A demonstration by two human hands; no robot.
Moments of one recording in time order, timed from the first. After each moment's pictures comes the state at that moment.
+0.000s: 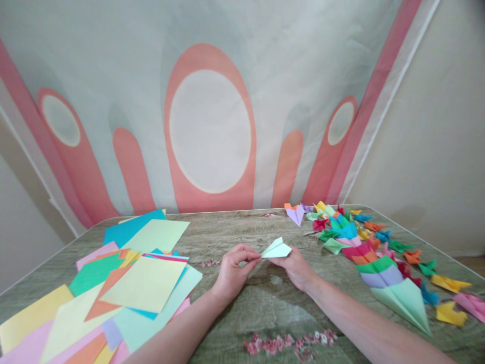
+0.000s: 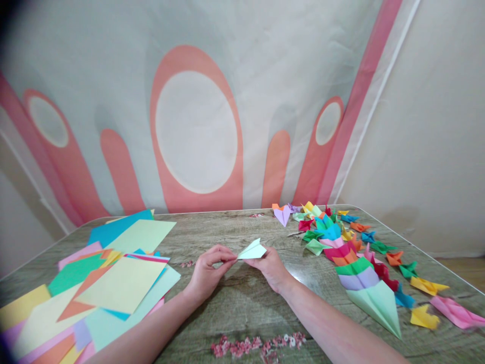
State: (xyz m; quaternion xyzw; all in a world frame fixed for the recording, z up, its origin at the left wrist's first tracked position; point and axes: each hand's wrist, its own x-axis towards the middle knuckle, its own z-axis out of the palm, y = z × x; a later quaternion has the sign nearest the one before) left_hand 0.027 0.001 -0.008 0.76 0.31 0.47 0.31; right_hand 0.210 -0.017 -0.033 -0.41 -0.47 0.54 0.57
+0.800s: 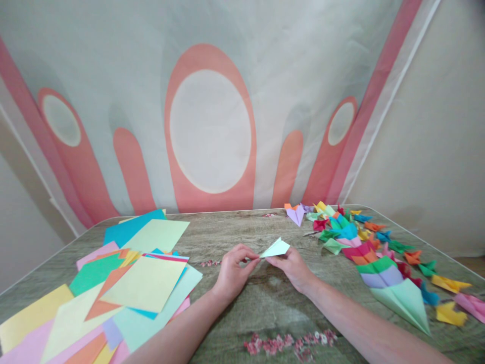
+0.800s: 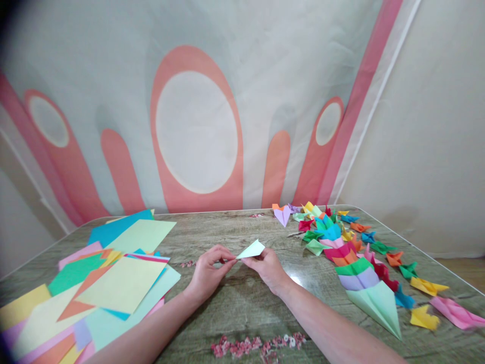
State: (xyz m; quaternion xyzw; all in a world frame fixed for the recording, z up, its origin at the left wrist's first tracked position) left_hand 0.027 0.001 -0.010 0.77 0.35 0.46 0.29; right_hand 0.204 -0.021 -0.024 -0.44 -0.49 0.51 0.56
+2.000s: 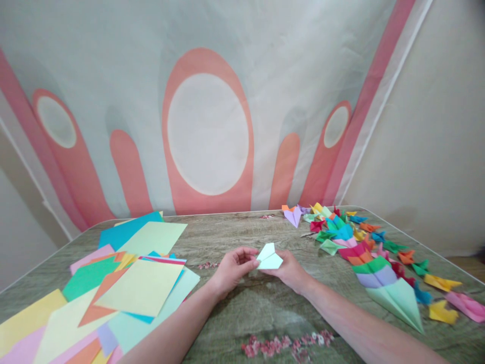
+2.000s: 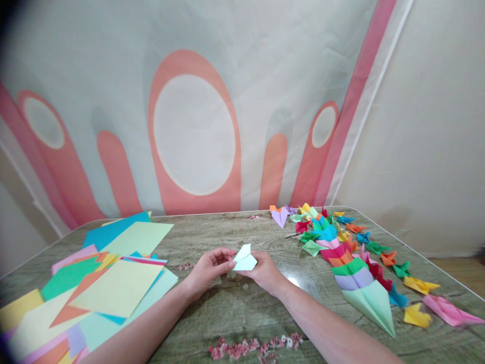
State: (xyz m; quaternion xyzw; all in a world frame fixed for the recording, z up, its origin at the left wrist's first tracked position) left_hand 0.027 0.010 -0.010 0.60 0.34 0.37 0.63; right_hand 0.207 -0.019 -0.031 -0.43 -0.59 0.47 0.49
